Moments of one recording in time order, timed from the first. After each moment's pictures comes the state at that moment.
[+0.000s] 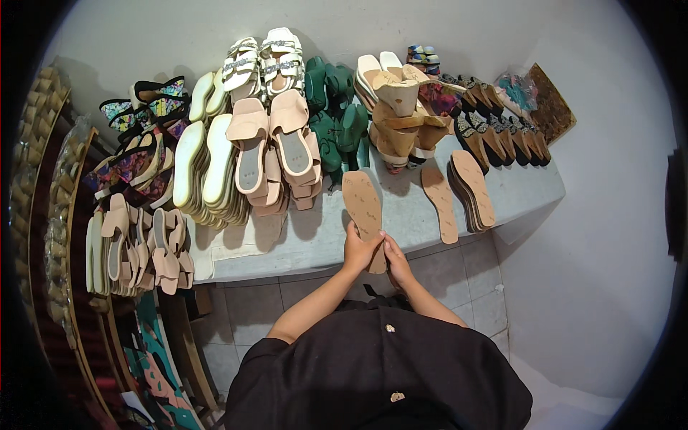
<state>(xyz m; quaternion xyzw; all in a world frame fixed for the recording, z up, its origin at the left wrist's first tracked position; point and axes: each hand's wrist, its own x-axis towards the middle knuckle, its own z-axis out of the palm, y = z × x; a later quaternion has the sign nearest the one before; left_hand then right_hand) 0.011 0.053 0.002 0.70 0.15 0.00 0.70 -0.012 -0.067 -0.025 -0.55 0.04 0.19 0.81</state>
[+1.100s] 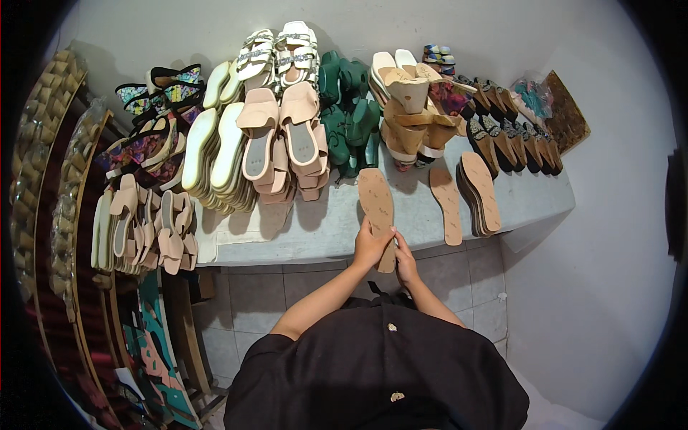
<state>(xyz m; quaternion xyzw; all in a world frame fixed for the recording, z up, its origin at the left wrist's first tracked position) 0.009 0.030 0.009 0.68 0.12 0.01 0.72 -0.012 -0.089 -0.029 -0.56 0.04 0.19 0.80</state>
